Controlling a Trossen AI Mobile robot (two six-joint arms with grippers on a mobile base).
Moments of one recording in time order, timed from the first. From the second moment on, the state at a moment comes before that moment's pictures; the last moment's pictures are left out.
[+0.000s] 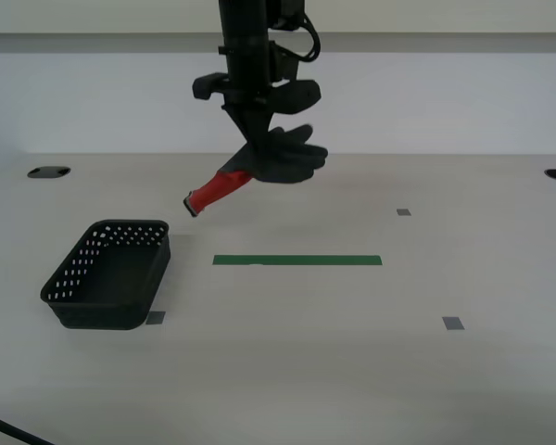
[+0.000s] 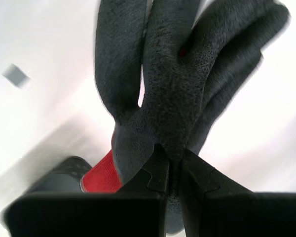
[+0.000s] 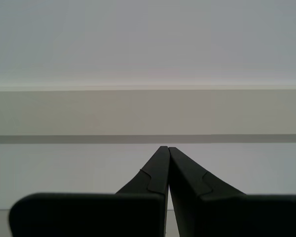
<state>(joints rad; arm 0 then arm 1) 0.00 1.05 0.52 0.57 0.00 0.00 -0.58 2.40 2.09 -1.16 0.07 0.08</state>
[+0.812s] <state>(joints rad) 0.00 1.05 0.52 0.56 0.00 0.00 -0.42 1.80 1.63 -1.22 -0.02 0.07</state>
